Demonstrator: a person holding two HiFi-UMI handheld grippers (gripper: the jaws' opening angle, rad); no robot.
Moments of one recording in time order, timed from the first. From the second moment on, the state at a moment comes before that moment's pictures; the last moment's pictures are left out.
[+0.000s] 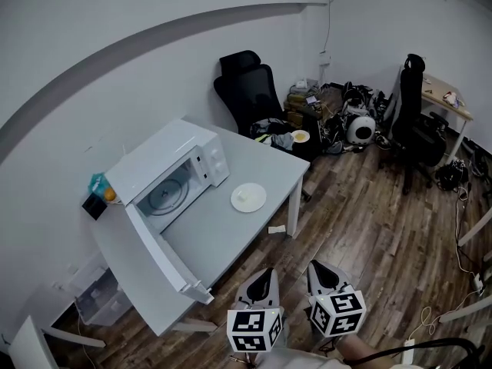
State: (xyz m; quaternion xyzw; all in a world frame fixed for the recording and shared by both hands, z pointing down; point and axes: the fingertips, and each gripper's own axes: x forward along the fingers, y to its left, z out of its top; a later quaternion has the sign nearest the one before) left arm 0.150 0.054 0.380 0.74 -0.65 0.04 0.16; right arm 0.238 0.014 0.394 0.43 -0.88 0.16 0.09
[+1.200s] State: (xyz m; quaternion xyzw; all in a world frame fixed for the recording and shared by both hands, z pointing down) left arm 0.021 -0.133 0.382 0.70 -0.69 0.02 0.19; right arm 0.082 -0.168 0.389 0.35 -0.92 0.15 0.13
